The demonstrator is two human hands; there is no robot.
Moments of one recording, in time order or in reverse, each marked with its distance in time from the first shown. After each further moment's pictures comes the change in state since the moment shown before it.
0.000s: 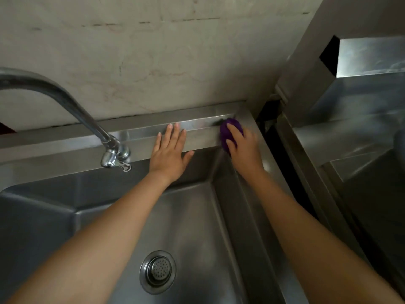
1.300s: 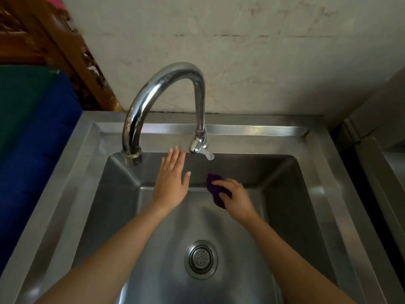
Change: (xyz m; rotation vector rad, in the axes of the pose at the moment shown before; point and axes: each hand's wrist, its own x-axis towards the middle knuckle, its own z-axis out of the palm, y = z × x) left_hand -0.141 -0.121 -0.013 -0.377 0.142 -0.277; right_hand -0.106 -0.116 0.093 0.437 -0.500 -0.106
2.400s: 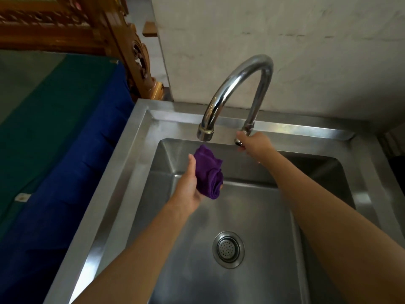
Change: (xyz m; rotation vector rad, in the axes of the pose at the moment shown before) left_hand -0.052 -0.004 -0.066 -1.694 -0.083 -0.842; right_hand 0.083 -0.114 -0.007 -0.043 -0.041 0.333
